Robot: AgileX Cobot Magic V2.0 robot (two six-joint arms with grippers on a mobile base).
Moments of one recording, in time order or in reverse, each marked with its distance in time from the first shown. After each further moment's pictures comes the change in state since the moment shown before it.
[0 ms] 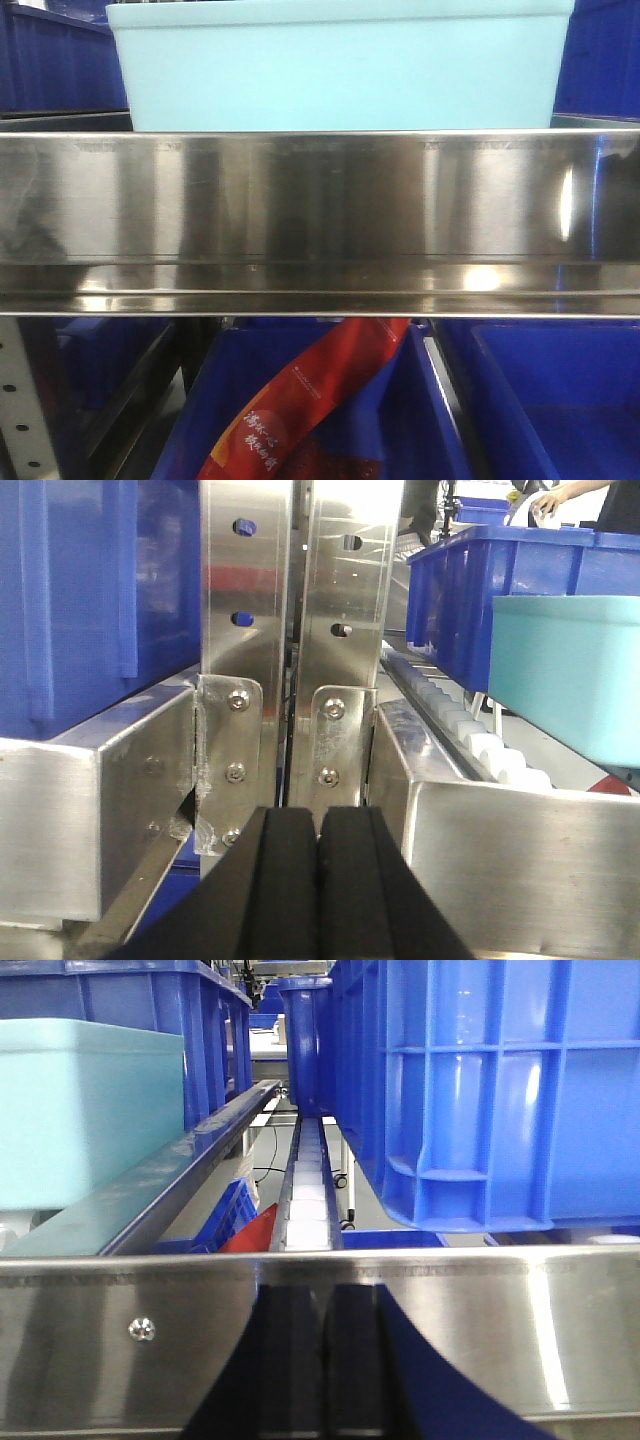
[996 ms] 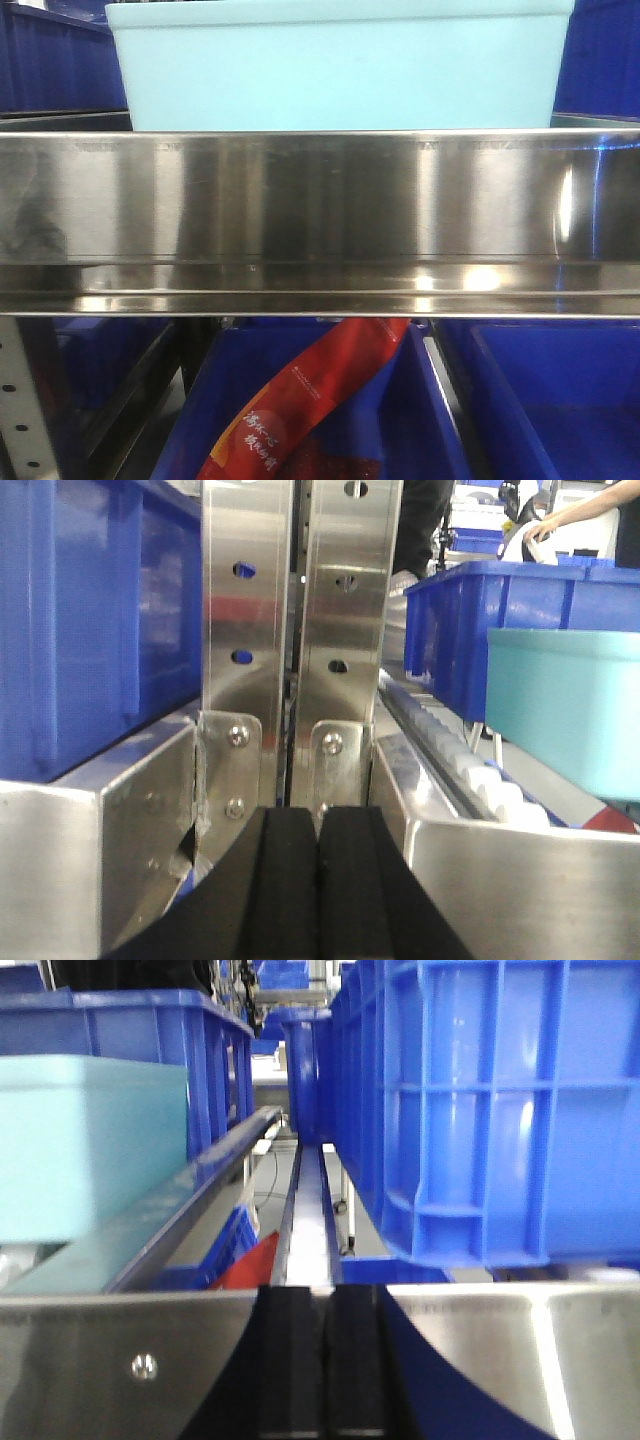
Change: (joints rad) left arm 0.000 0.000 0.000 0.005 -0.067 0.000; right arm 0.000 0.000 0.000 0.000 -0.070 0.000
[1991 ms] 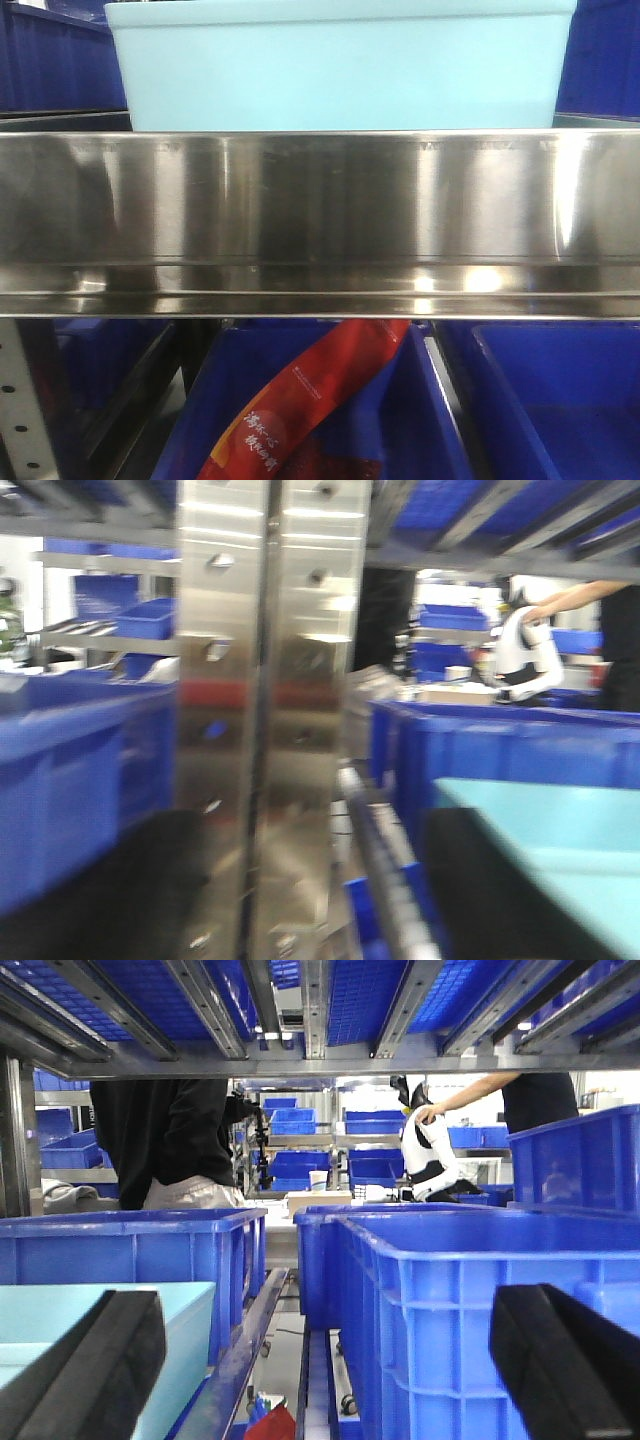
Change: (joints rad) left arm -0.060 0.132 -0.415 0.005 0.172 0.000; right arm 0.000 -0.002 -0.370 -0.010 0.147 0.000
